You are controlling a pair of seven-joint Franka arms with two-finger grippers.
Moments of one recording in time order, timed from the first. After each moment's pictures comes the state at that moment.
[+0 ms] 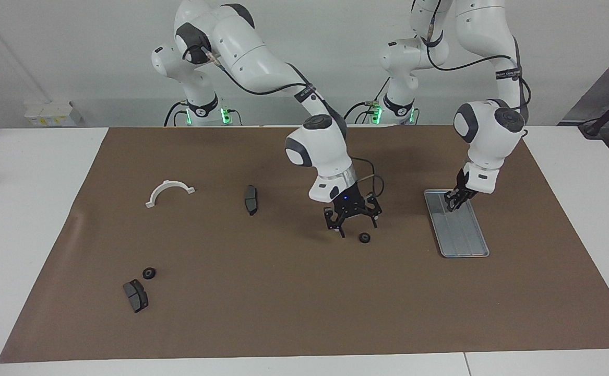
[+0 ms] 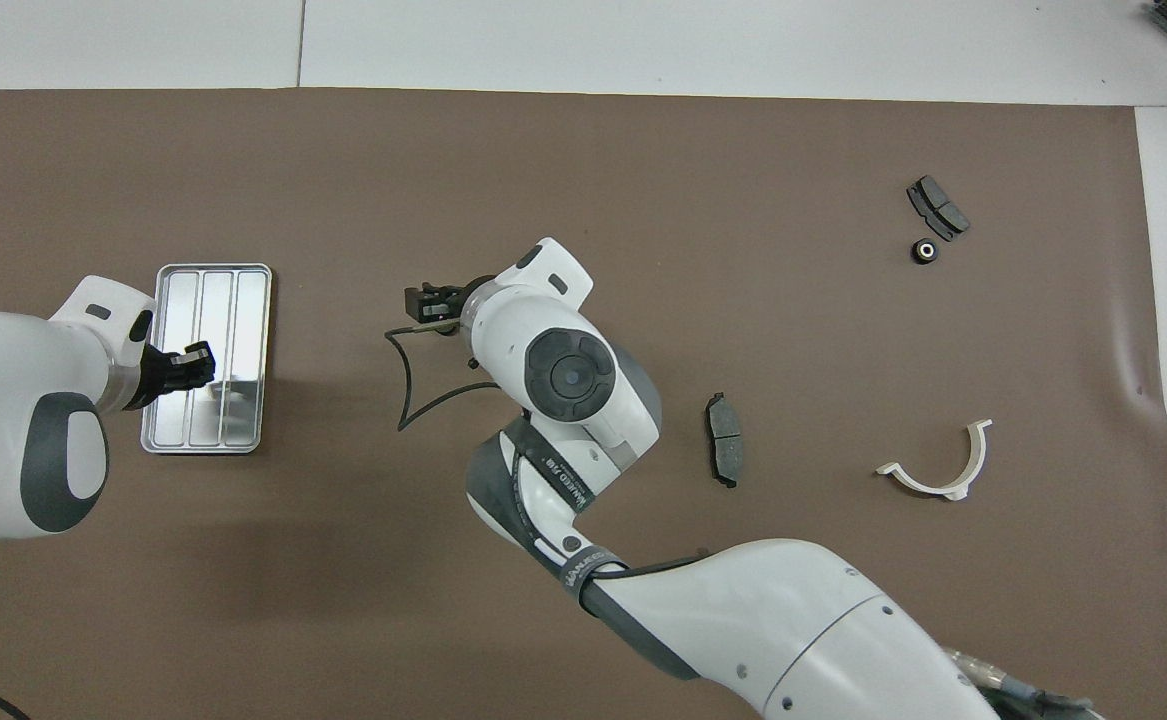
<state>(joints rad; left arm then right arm) 0.07 0.09 -0.05 -2.27 -0.02 2.52 -0.27 0.58 0.68 0.06 -1.49 -0.06 2.75 0.65</state>
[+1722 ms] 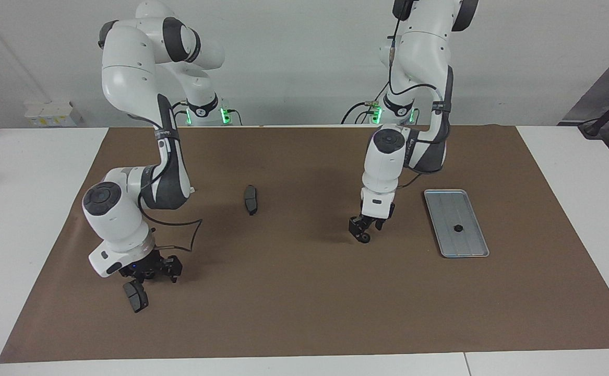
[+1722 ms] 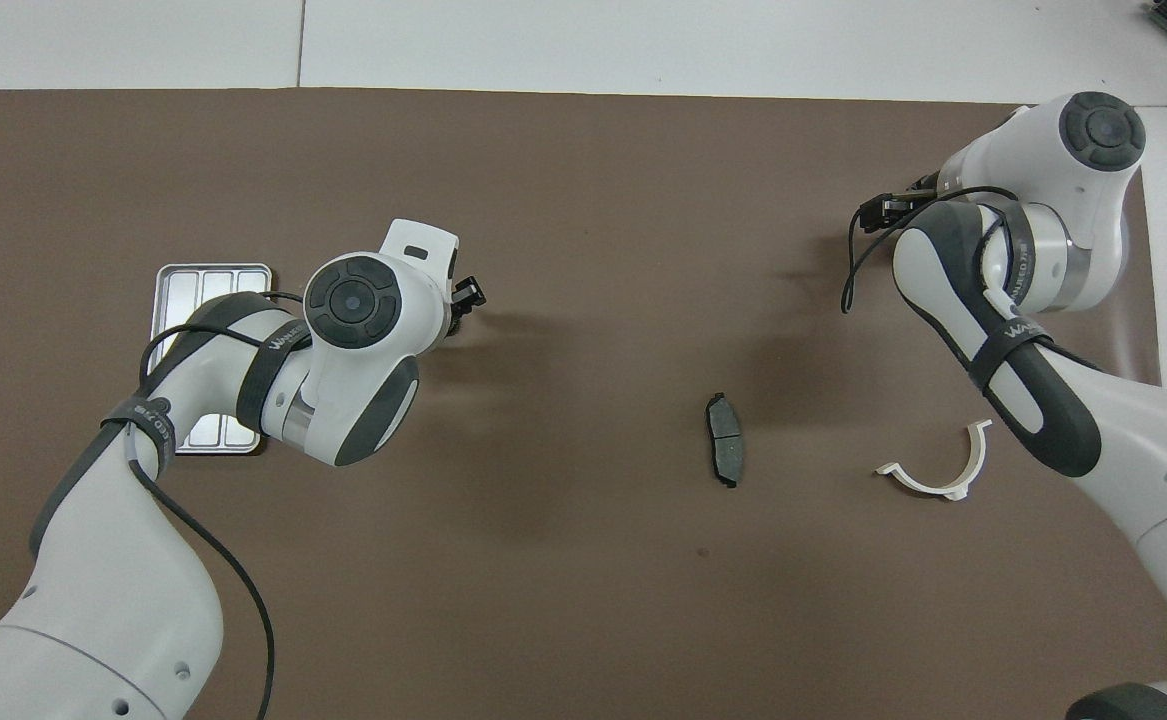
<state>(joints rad) -0.41 0.39 -0.05 -1.91 0.14 2.46 -0.98 -0.07 0.65 0.06 -1.49 -0.06 2.26 0.04</state>
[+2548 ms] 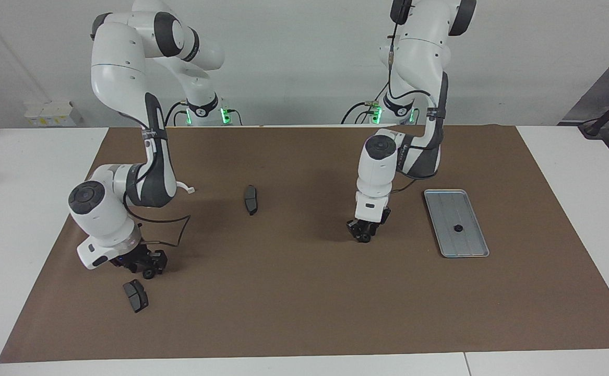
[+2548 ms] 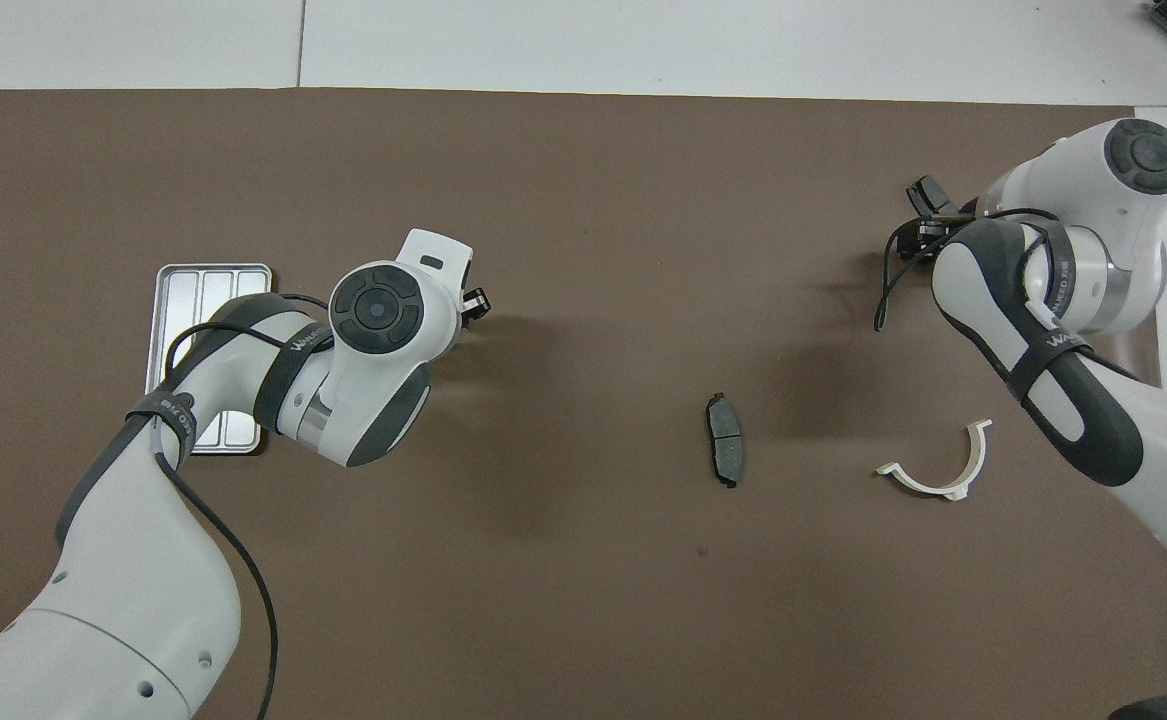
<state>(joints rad) -0.41 0.41 -0.05 -1.92 0.19 2.46 -0.98 -0.13 0.61 0.06 -1.59 -0.06 2.27 0.04</state>
